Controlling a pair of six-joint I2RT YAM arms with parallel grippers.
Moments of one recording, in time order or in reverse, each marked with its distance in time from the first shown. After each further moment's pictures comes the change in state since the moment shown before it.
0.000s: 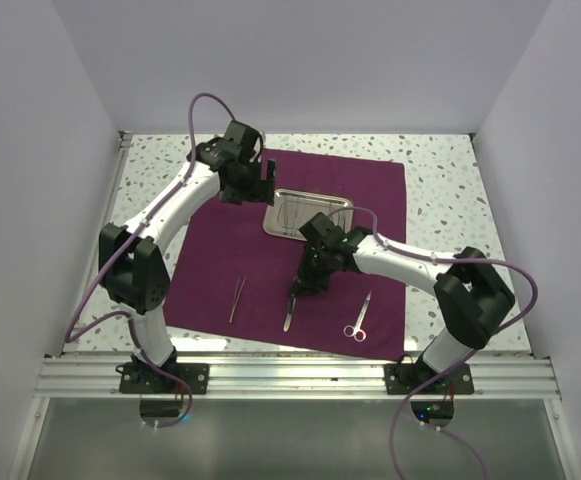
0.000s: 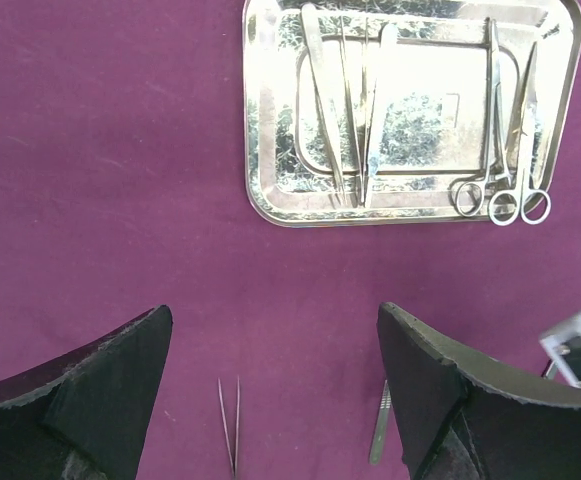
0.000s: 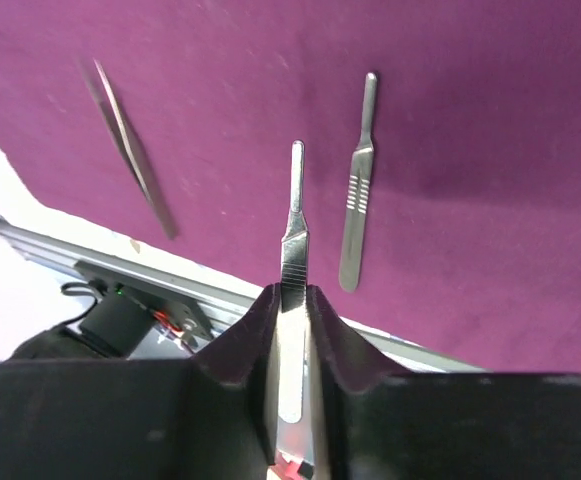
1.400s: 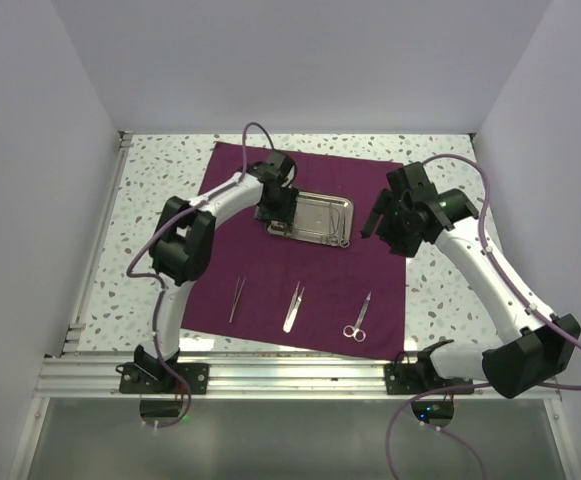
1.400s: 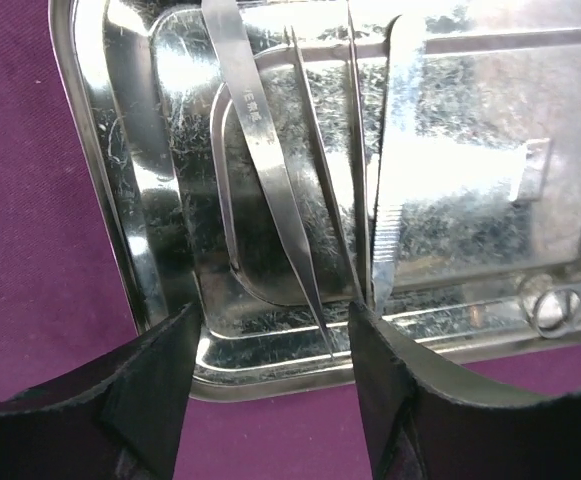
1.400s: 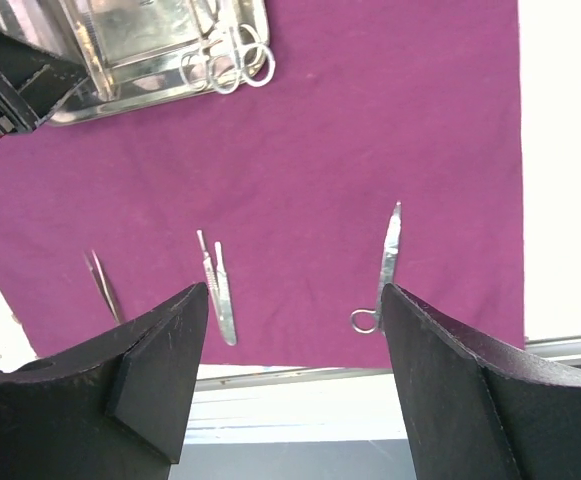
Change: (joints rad) left arm -0.081 0.369 0.045 0.200 0.007 0.021; right arm -0.375 -0.335 0.264 -0.558 0.348 -0.288
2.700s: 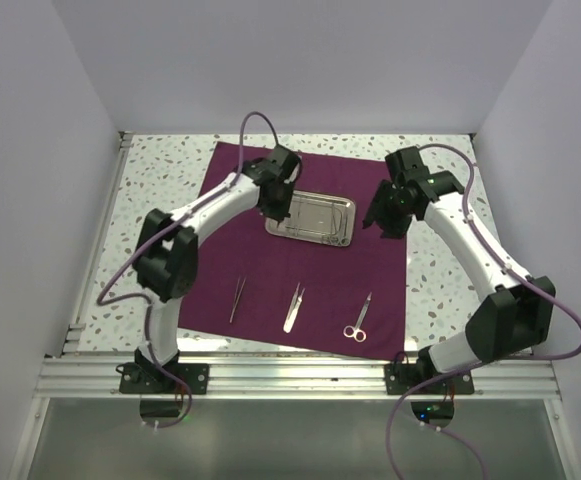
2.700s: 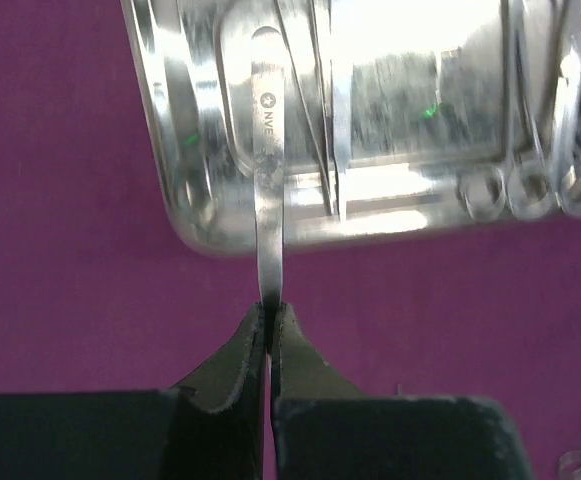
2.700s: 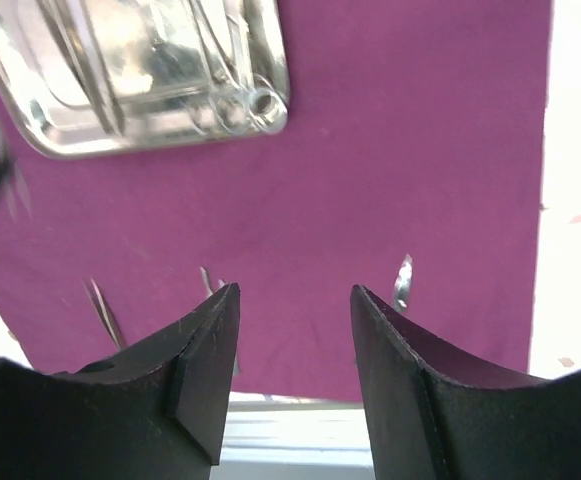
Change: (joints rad) left arm -0.065 -0.118 0.013 -0.084 -0.099 0.003; right arm -0.103 0.166 0.048 0.078 -0.087 -0.113
